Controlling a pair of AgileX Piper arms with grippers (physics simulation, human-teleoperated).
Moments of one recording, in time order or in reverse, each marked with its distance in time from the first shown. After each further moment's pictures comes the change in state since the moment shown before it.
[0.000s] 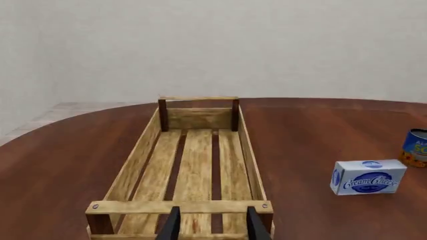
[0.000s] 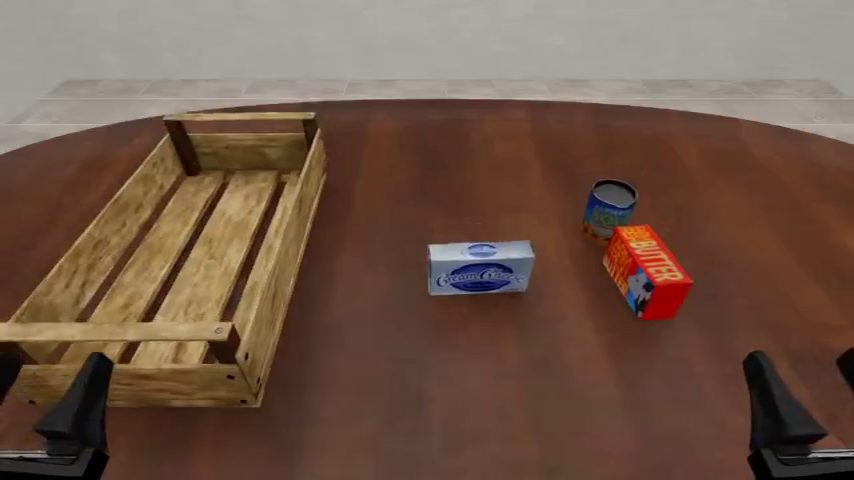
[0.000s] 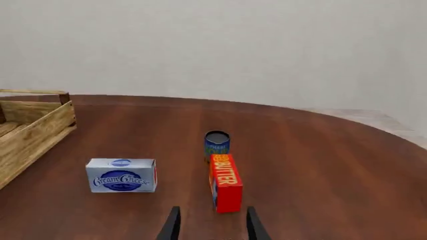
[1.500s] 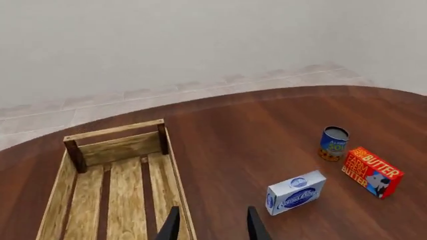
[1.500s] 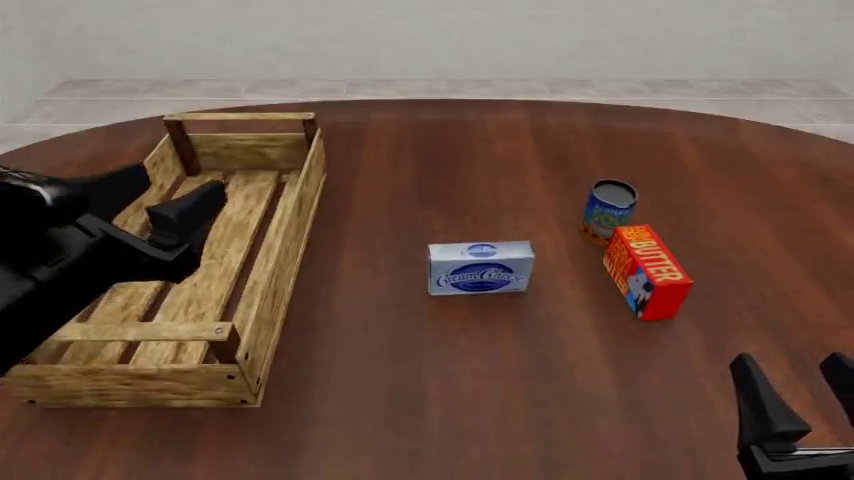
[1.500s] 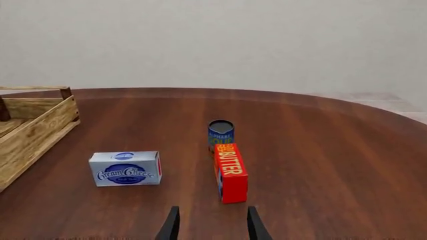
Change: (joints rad) left arm -0.316 0.804 -0.572 -0.092 0.009; right arm 0.004 0.055 0.025 -0.032 0.048
